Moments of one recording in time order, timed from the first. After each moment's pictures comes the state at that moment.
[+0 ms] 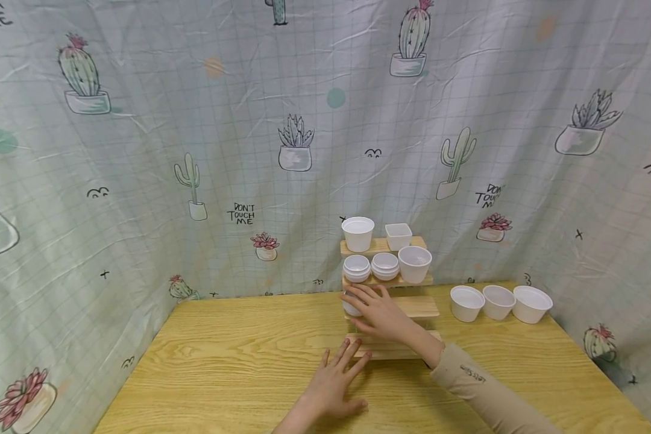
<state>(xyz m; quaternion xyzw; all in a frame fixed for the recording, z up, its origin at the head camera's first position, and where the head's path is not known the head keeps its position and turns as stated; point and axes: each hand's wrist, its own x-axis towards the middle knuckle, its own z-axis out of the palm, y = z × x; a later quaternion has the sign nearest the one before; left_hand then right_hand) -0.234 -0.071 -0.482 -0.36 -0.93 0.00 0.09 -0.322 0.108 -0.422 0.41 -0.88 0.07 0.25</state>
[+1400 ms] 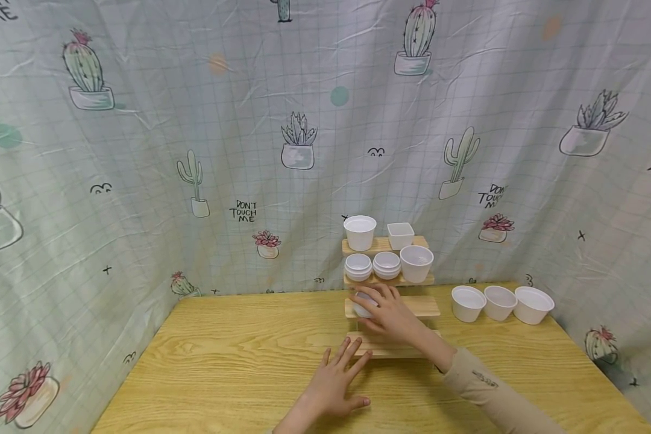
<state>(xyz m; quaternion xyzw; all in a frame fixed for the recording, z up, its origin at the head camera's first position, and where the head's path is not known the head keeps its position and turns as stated) -0.235 -0.070 -0.486 -0.35 -0.93 -0.02 0.07 -0.321 0.124 -0.432 0.40 -0.85 0.08 0.32</state>
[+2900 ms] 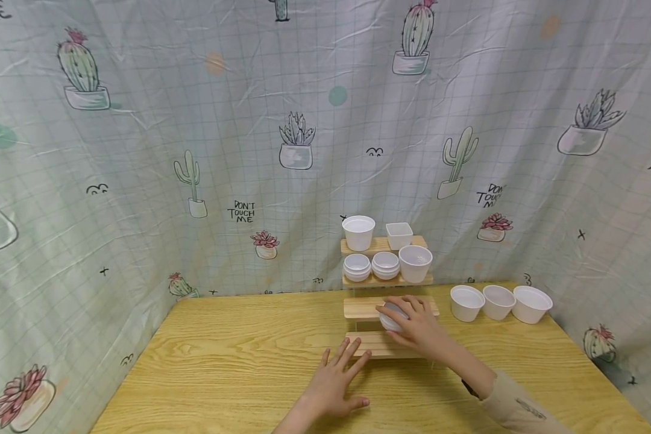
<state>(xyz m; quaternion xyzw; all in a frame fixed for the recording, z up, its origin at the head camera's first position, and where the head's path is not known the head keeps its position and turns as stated) -0.234 -0.069 -0.484 -0.35 -0.93 0.00 0.09 -0.291 0.169 -0.438 0.39 -0.84 0.08 0.36</state>
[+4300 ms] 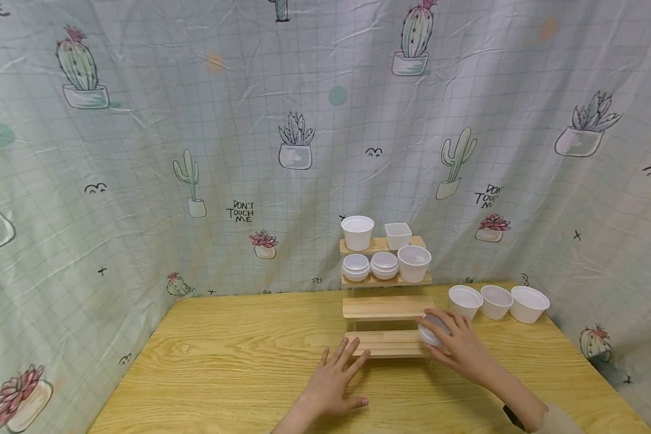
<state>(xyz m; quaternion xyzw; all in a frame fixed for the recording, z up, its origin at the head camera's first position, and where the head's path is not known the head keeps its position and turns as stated) -0.233 -0.069 -0.486 -0.34 -0.94 -0.01 0.09 -0.257 0.230 -0.452 0.34 -0.86 0.10 0.36</state>
